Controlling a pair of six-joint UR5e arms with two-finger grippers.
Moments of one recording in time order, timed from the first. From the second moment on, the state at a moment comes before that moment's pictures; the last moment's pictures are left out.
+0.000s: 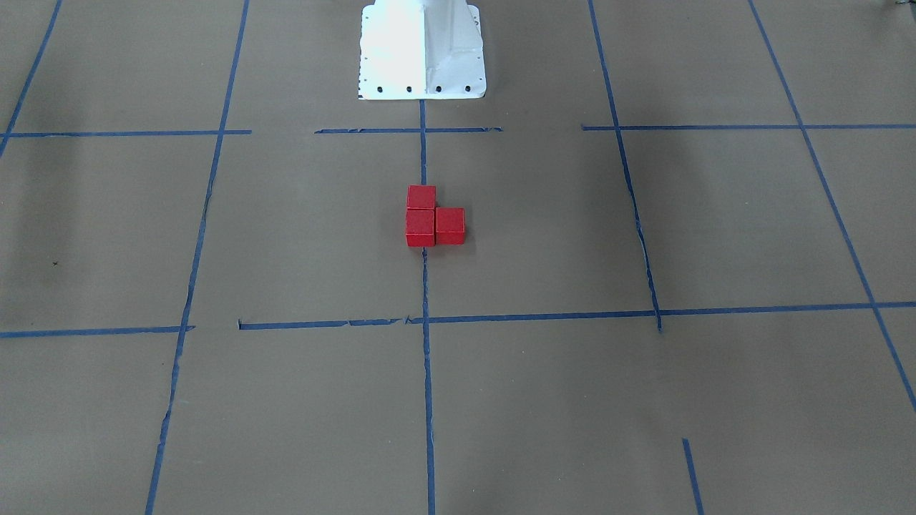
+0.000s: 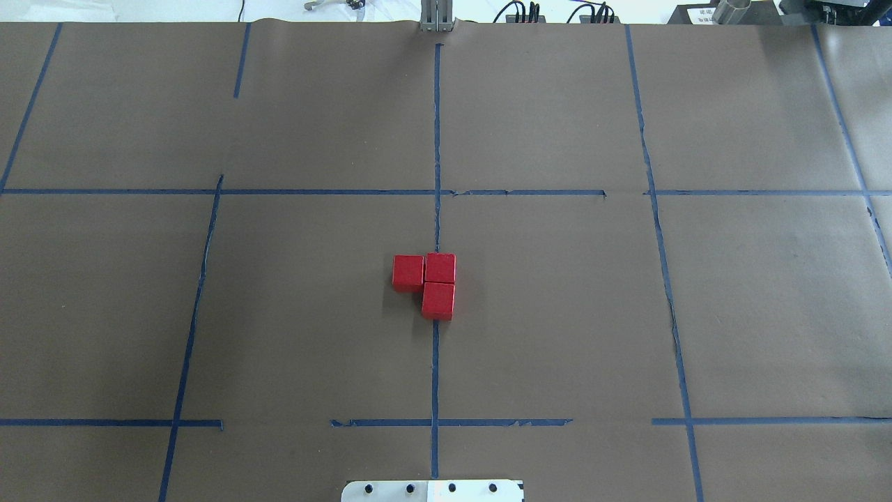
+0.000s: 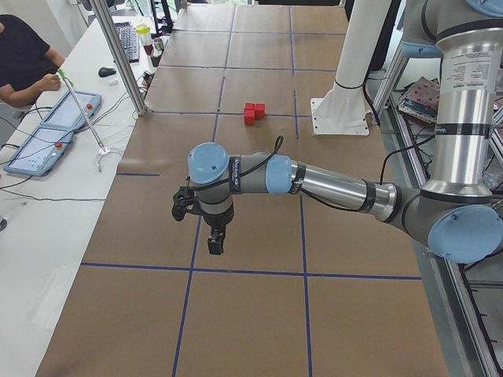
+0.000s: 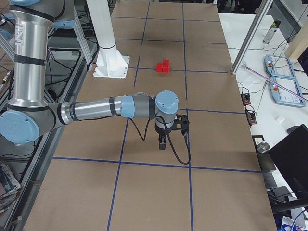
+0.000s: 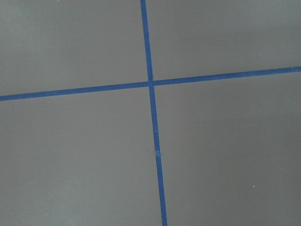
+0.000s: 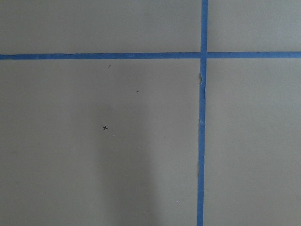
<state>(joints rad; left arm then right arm) -1.61 -1.54 -1.83 -1.30 -2.34 0.13 1.53 -1.71 1.90 -1.74 2.40 0.04</state>
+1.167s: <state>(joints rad) -1.60 -1.45 -1.82 -1.32 -2.42 0.14 1.53 -1.72 1.79 -1.66 2.39 0.03</state>
